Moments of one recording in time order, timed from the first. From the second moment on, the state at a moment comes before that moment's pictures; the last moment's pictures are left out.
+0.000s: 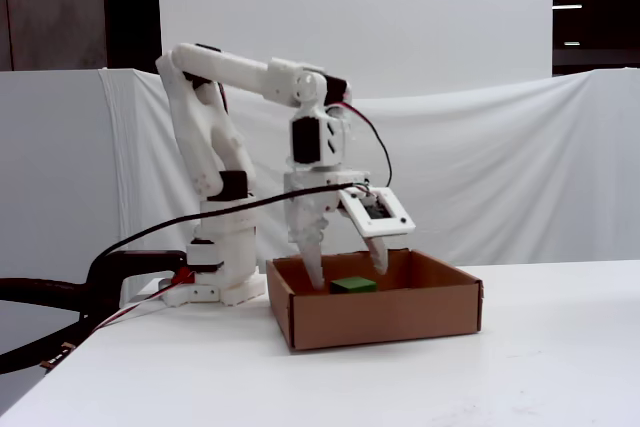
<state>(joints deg) -56.5 112.7 129.5 59.1 -25.6</state>
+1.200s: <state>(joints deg) -26.9 164.6 147.5 74.0 -44.7</state>
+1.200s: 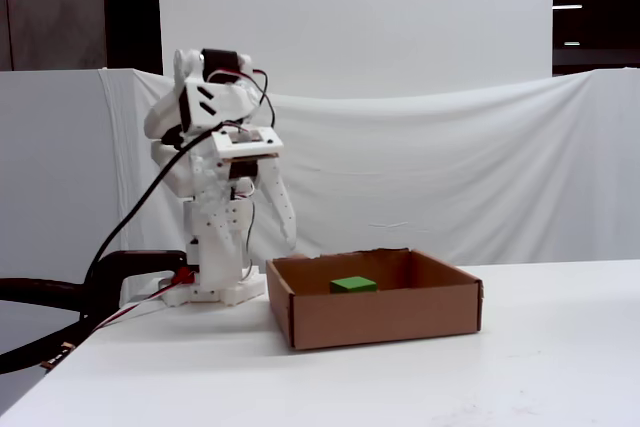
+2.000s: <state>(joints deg) -13.8 182.0 168.8 72.3 -58.7</state>
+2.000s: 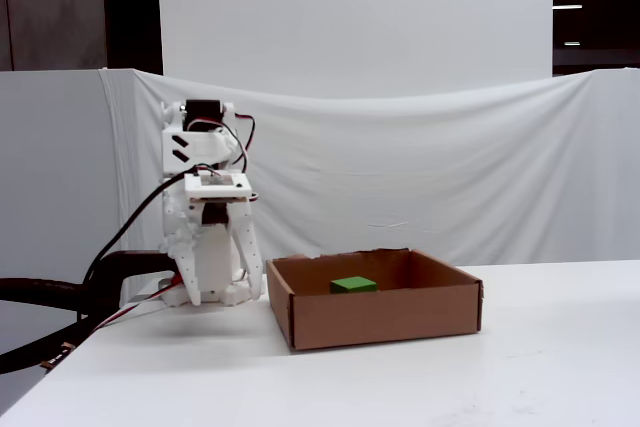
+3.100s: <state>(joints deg) -7.6 182.0 170.6 71.4 -59.3</state>
